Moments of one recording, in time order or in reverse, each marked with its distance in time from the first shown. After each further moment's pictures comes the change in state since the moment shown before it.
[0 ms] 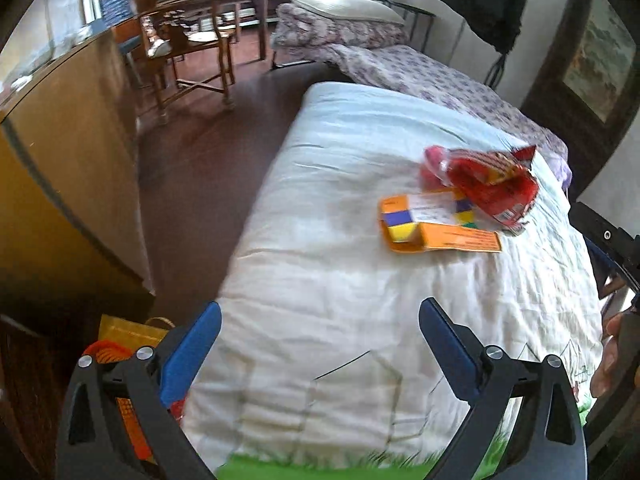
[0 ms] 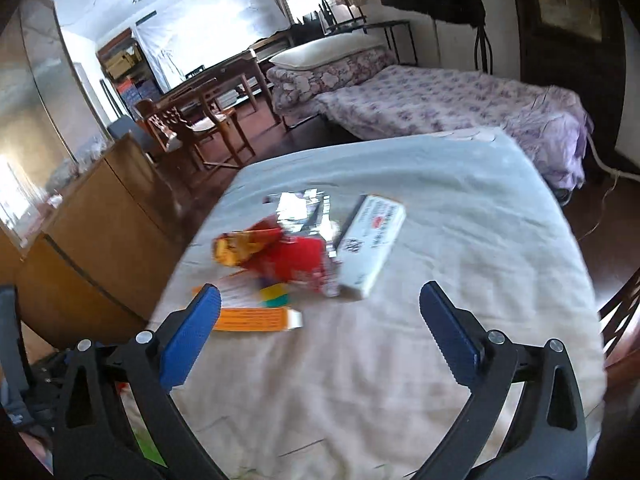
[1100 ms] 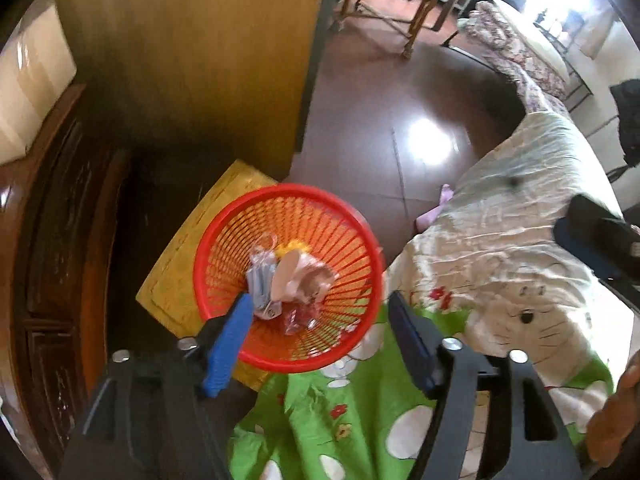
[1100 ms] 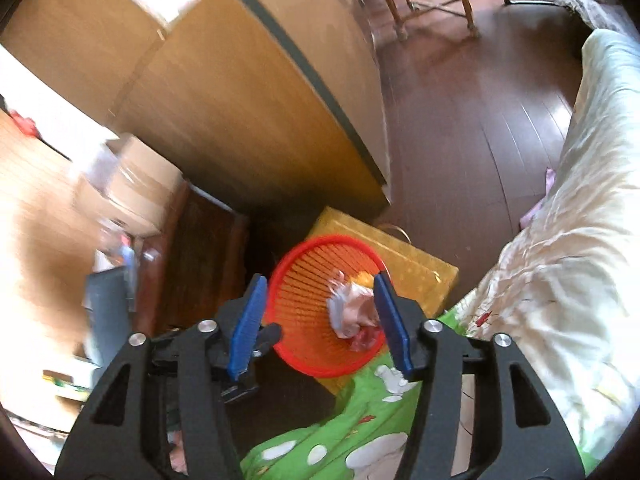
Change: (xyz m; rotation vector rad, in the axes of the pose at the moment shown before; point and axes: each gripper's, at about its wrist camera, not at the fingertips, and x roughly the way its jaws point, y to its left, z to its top) left arm -0.048 0.301 -0.156 -0.538 0.148 0.149; right arm 0.051 0.355 -0.136 -0.306 0.536 0.563
